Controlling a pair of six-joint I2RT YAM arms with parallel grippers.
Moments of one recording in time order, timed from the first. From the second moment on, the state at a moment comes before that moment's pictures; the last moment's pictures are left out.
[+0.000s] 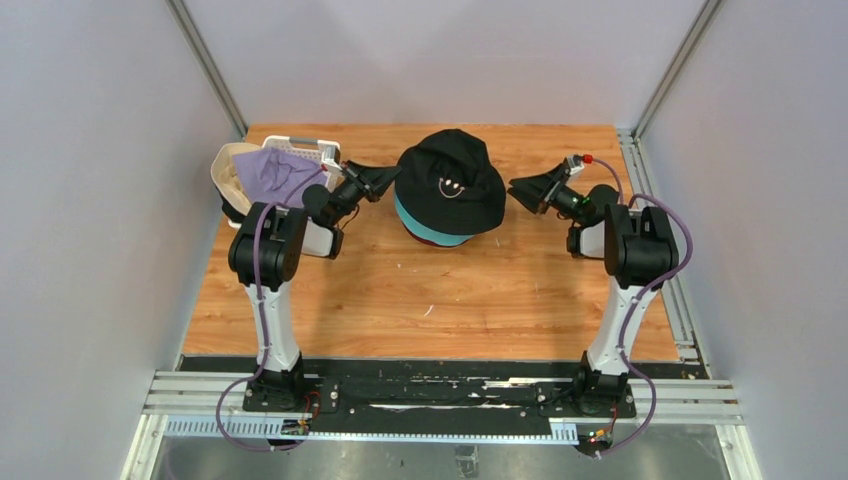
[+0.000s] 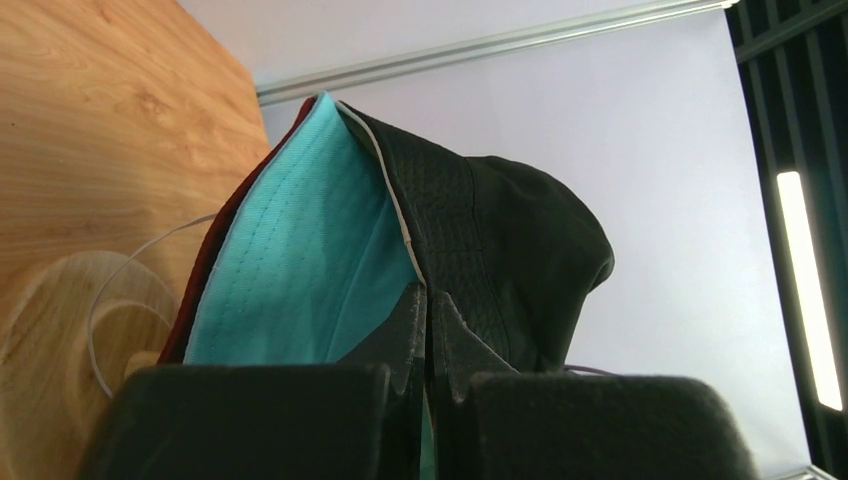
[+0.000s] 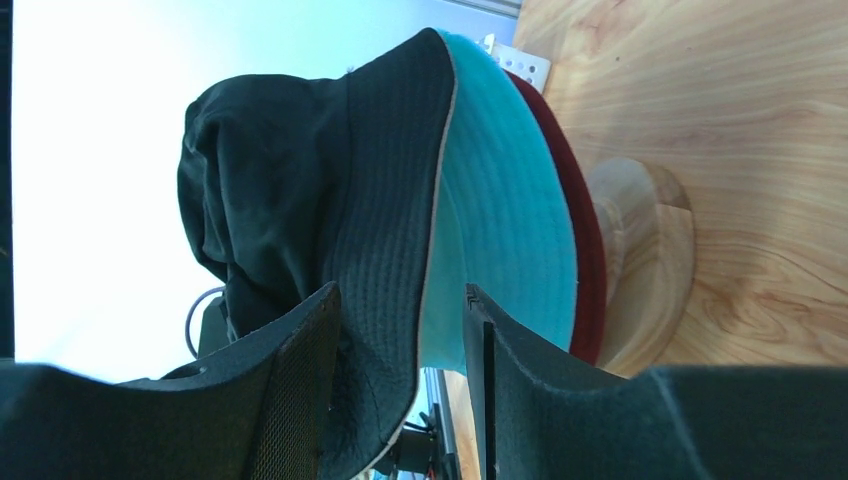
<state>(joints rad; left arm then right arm) -0.18 2.05 0.89 1.49 0.58 -1.61 -0.08 2.07 0.87 1.41 -1.01 1.51</state>
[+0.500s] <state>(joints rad) -0.17 2.05 0.85 1.50 0.58 -1.60 -0.01 2.11 0.91 1.44 -1.02 1.55</state>
